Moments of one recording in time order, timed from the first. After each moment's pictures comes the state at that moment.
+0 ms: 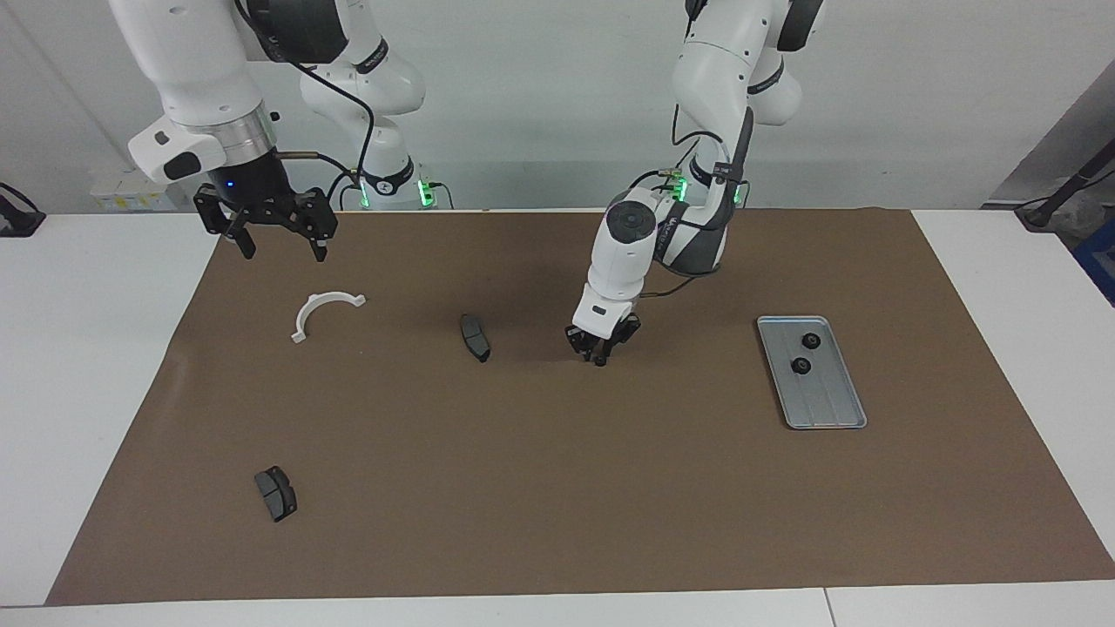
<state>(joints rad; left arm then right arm) -0.56 0.37 -0.08 -1.94 -0.03 2.38 -0.82 0.03 0.01 0.03 -1.57 -0.04 1.63 0.11</state>
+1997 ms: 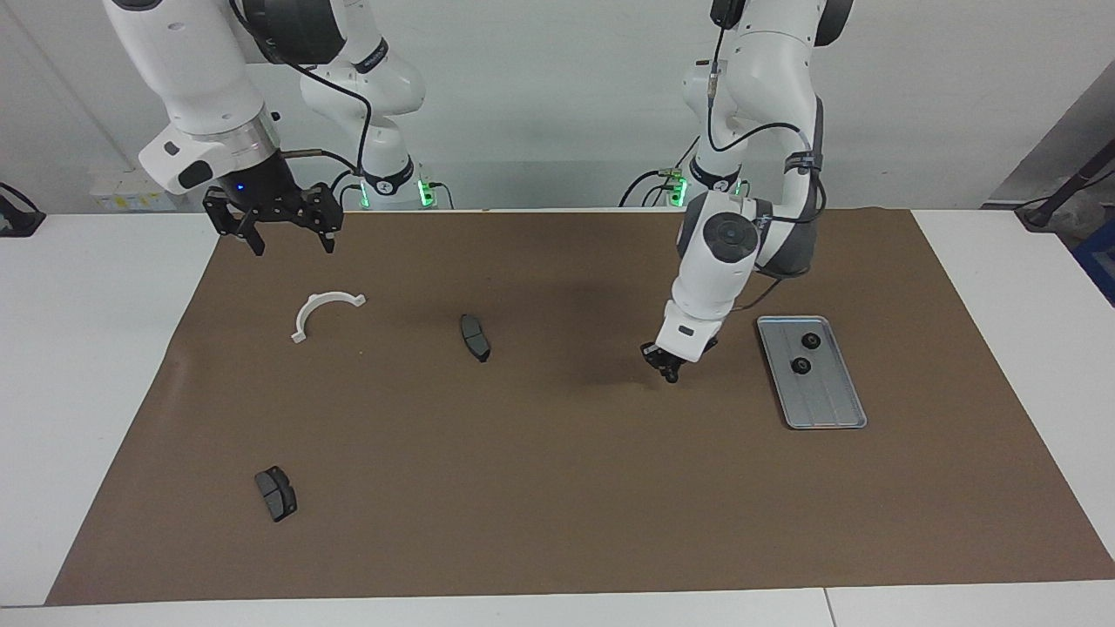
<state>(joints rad) -0.31 0.32 -0.07 -1.84 -0.03 2.16 -0.51 0.02 0.00 0.04 -1.61 -0.01 1.61 0.04</state>
